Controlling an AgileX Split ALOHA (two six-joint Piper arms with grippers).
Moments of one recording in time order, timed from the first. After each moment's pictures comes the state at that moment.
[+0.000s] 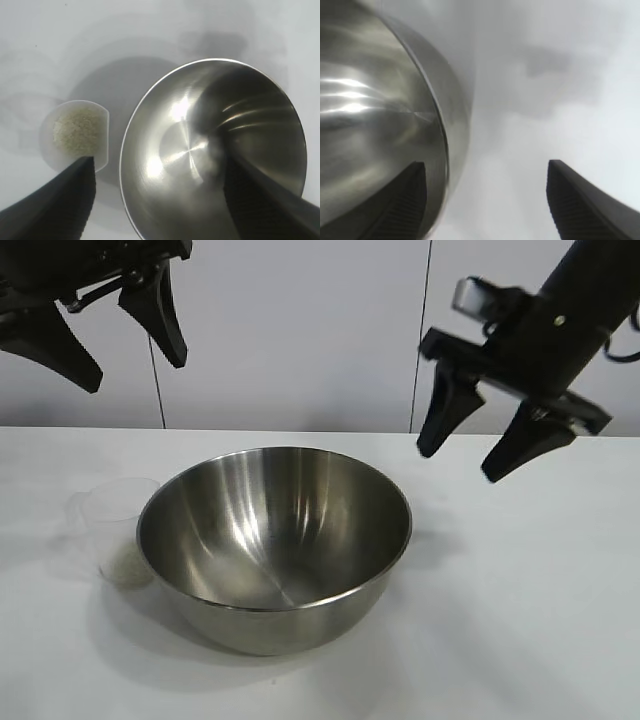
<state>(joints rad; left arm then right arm) -0.40 1.63 -1.30 -0.19 0.82 -0.25 0.12 1.78 -1.32 0.47 0.98 -0.23</state>
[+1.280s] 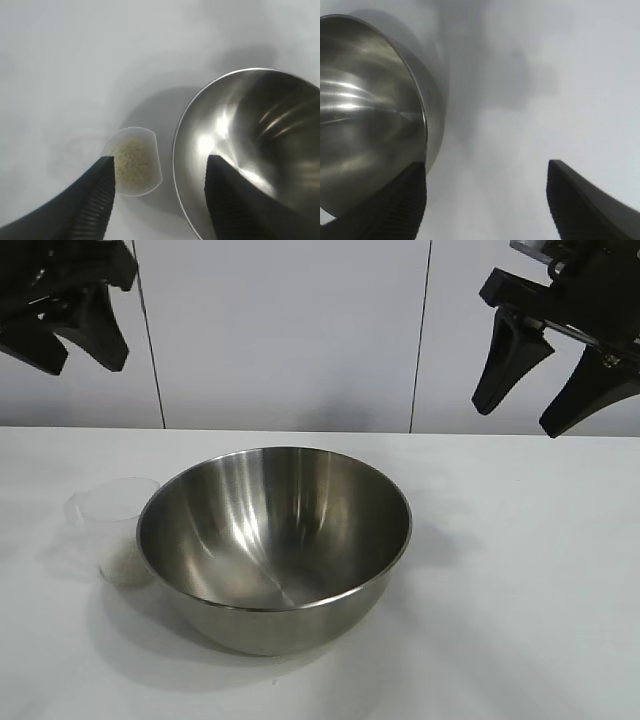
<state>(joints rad) -0.40 1.35 -0.95 -0.05 0.50 -0.12 0.08 1.71 -1.32 0.40 1.01 -0.22</state>
